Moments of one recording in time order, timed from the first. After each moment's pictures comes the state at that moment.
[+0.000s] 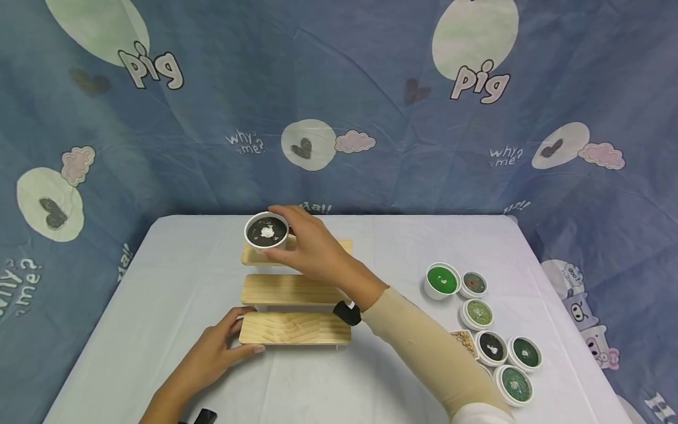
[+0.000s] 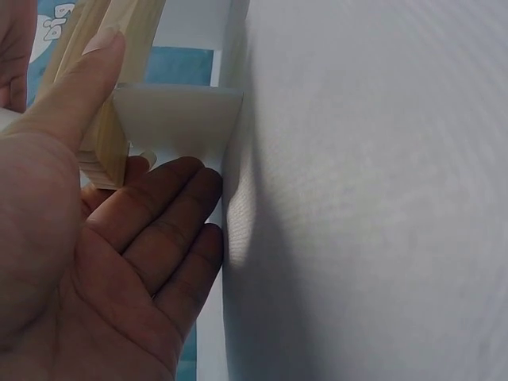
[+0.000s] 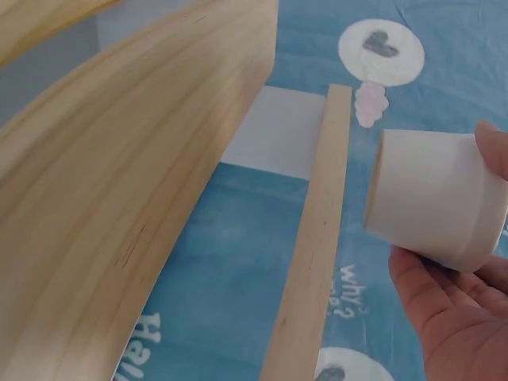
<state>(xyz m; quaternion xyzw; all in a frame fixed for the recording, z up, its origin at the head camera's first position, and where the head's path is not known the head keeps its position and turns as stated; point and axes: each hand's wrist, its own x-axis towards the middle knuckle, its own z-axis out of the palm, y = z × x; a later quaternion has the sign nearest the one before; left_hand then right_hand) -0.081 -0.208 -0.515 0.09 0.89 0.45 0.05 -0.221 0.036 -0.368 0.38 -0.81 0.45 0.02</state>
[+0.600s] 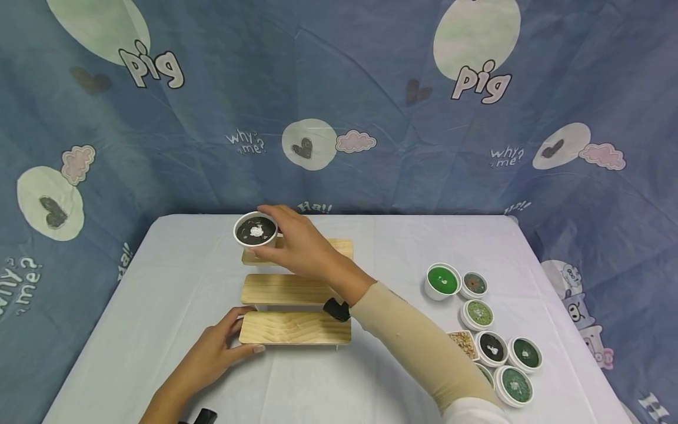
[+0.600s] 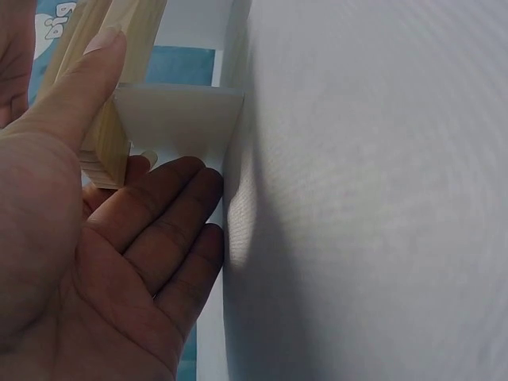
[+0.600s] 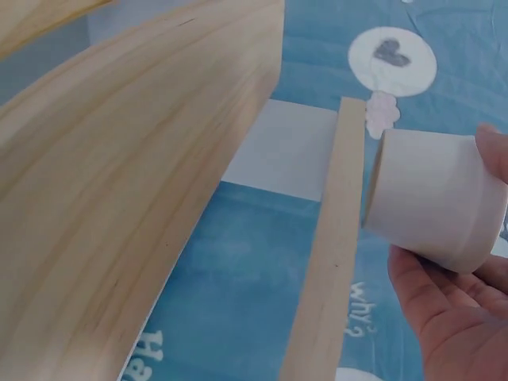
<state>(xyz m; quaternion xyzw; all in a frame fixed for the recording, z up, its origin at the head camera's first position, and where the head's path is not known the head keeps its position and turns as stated) -0.081 -0.208 -0.516 0.10 0.89 0.44 0.04 -0.225 0.018 -0.367 0.38 -0.81 0.44 -0.01</state>
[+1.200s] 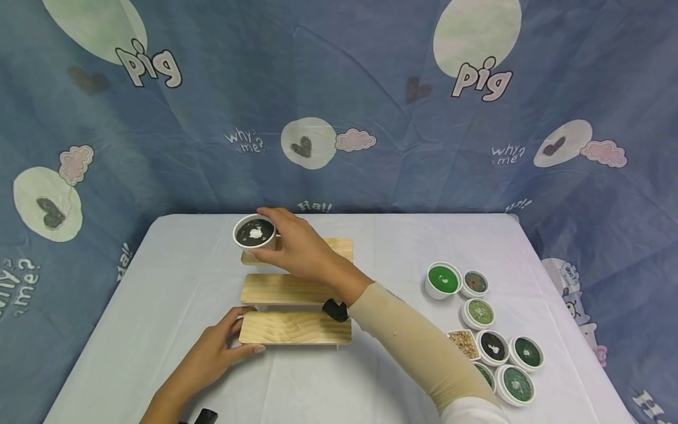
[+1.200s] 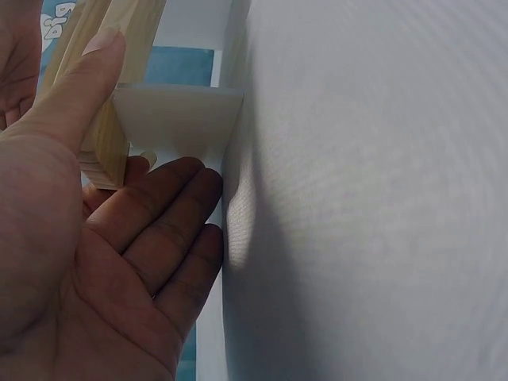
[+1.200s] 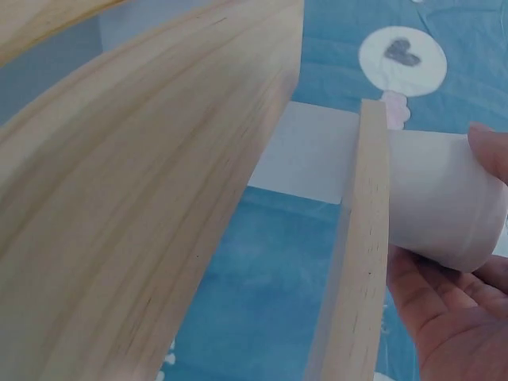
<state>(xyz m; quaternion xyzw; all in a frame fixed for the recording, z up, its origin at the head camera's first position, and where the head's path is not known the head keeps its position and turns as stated) -0.082 -0.208 -0.516 0.10 0.89 0.44 0.04 -0.229 0.016 -0.376 0.39 -0.81 0.43 -0.01</state>
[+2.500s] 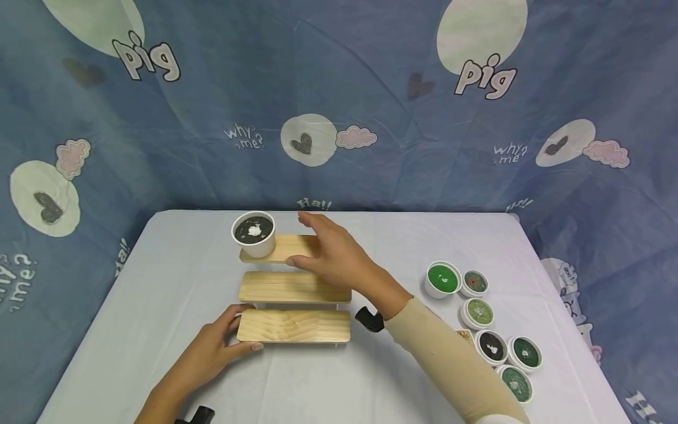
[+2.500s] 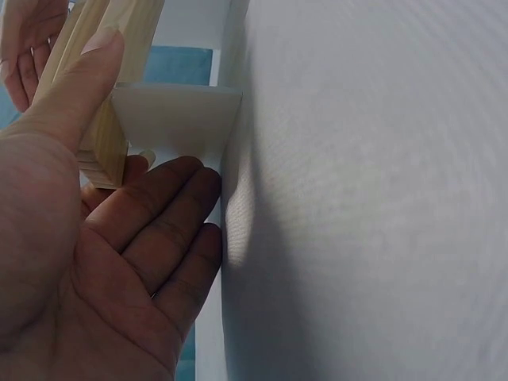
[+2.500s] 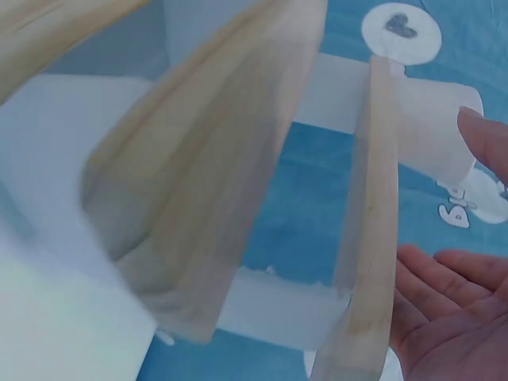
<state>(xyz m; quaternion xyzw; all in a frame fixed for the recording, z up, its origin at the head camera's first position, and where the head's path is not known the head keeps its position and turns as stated) -0.080 -0.208 -0.514 0.10 0.89 0.44 0.03 -0.217 0.076 -0.382 0.33 -0.86 0.38 -0.01</state>
